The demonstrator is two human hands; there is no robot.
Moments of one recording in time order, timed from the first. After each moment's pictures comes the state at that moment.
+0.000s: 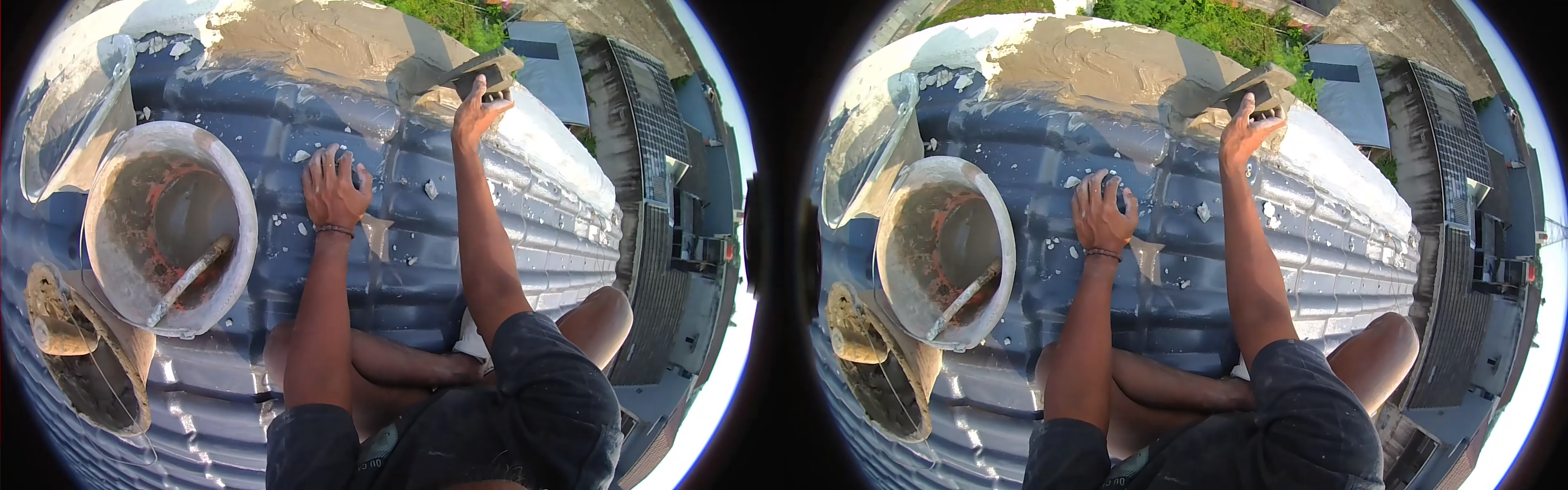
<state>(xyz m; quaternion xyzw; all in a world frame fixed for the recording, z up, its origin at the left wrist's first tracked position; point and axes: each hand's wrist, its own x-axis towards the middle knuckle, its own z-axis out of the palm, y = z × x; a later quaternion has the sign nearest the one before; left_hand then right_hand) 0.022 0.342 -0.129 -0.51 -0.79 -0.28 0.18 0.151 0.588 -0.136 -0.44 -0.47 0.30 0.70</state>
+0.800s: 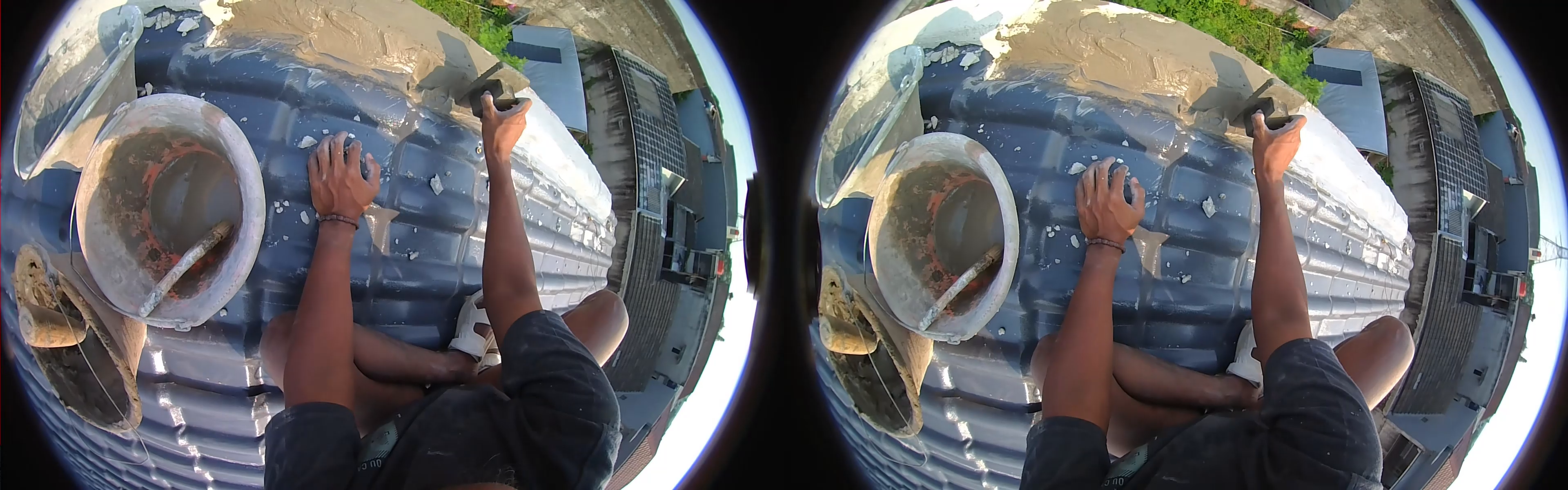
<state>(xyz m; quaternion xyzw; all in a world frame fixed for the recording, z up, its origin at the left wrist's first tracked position) 0.019 0.342 -0.129 -0.51 -0.79 -0.28 0.18 0.206 0.584 -0.129 -0.57 -0.65 0.16 0.48</state>
